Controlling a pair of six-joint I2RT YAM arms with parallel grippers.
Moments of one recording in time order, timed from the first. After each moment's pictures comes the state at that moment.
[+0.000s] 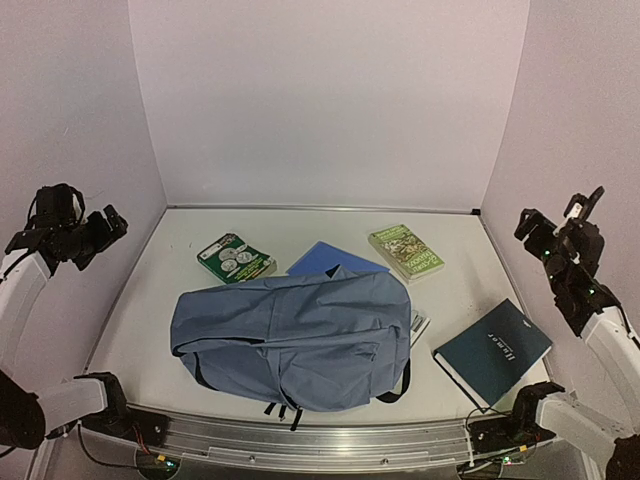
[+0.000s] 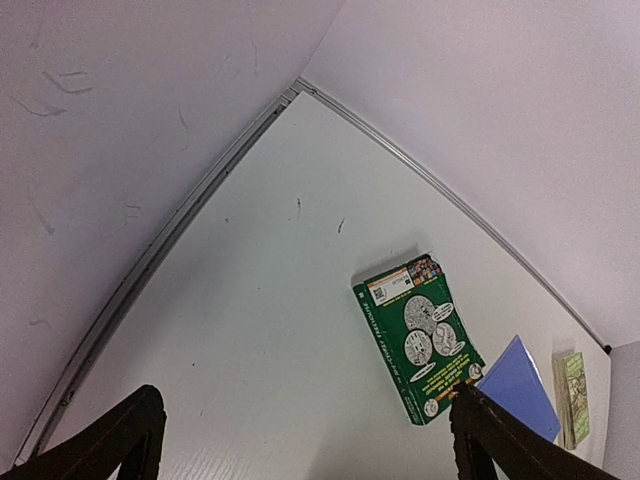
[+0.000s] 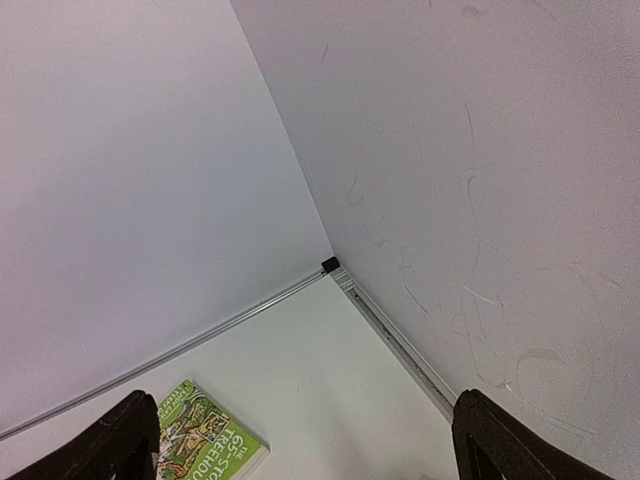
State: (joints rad) left arm 0.18 0.93 0.95 -0.60 0.10 -0.49; right arm 0.05 0.74 0.64 -0.02 0.37 0.39
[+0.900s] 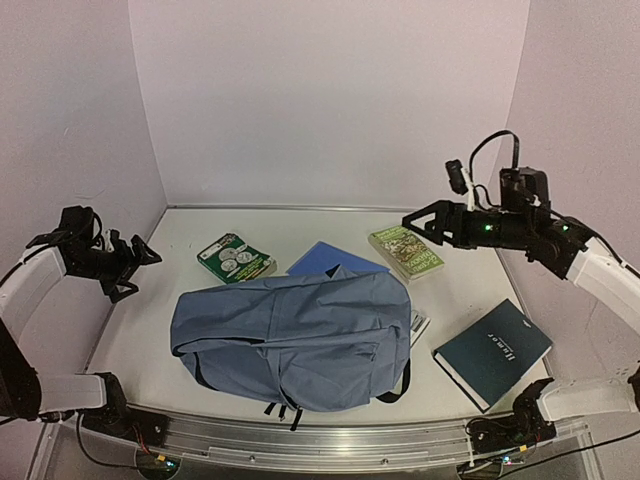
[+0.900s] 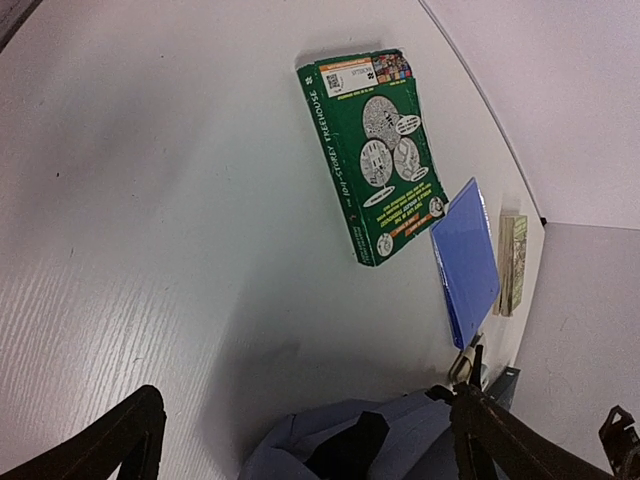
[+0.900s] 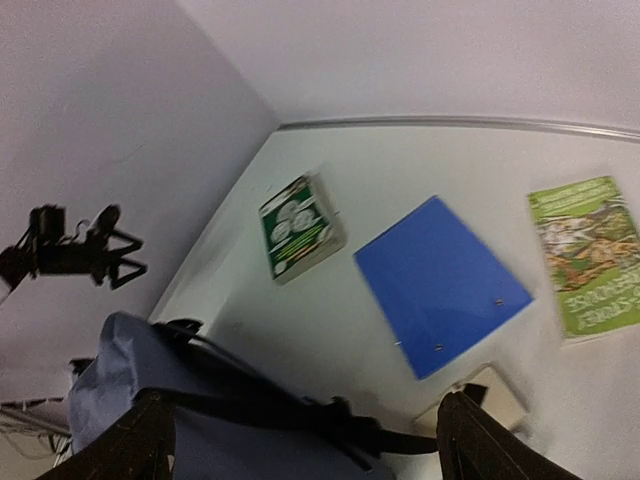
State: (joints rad) left arm 0.18 1.07 0.87 -0.74 0.52 -0.55; right arm 0.45 1.10 1.07 -0.36 -0.37 0.43
